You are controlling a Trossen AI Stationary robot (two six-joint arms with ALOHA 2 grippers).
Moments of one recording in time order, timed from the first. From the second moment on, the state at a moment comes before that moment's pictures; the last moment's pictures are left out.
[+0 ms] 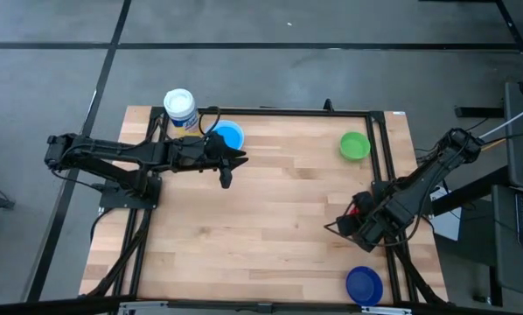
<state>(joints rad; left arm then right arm) 0.03 1.12 0.82 -0.01 -0.26 -0.35 0.79 1.24 0.84 -1.11 0.18 2.09</state>
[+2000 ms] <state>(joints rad) 0.18 1.12 0.90 -0.03 -0.21 -0.24 0.12 1.24 1.06 -0.69 0.37 0.89</state>
